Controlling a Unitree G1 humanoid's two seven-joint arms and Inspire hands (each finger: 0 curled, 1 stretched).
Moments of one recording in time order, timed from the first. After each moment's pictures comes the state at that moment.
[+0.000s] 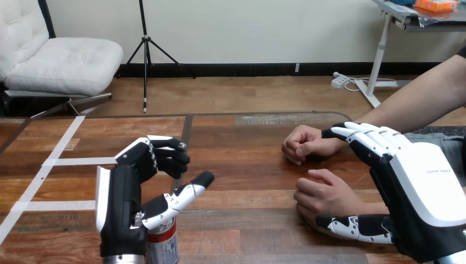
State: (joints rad) left arm 0.16 0.00 -0.01 0.22 0.14 -0.75 0.12; right arm 0.40 -0.32 -0.15 -0.47 -0.74 -0.39 -0.02
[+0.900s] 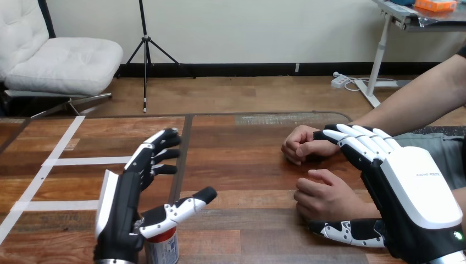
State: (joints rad) left arm 0.21 0.09 0.00 0.16 0.21 -0.64 0.07; right arm 0.40 -0.32 -0.12 -0.47 -0.74 -0.38 0.00
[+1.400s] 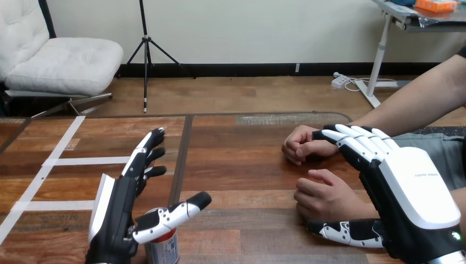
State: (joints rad) left arm 0.26 0.13 0.01 0.07 0.21 -0.55 0.03; right arm 0.40 -0.32 -0.11 -0.47 -0.74 -0.38 0.00
